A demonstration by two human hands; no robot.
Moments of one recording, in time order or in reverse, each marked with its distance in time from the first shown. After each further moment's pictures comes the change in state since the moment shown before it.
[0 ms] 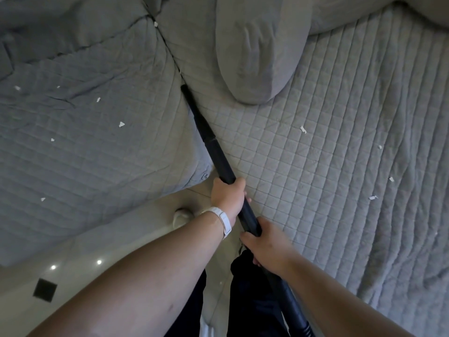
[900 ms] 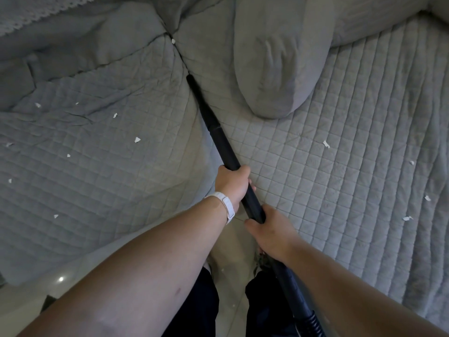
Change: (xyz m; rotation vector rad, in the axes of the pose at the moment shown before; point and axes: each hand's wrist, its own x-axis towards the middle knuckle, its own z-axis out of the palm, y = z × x) left_hand 0.056 0.054 -0.015 0.021 -0.044 0.068; right_hand 0.053 -0.052 0.006 0.001 0.061 -0.123
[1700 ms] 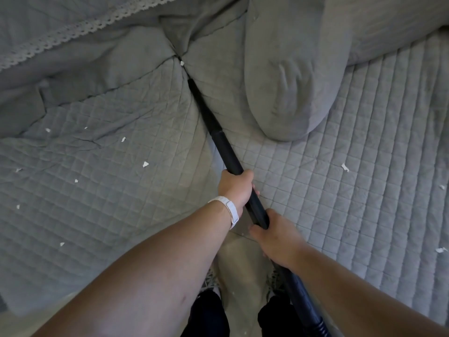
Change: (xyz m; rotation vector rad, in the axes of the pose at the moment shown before) left_hand 0.046 0.038 -0.005 0.003 0.023 0.008; right_hand 0.047 -0.038 -0.007 -0.009 -0.031 -0.027
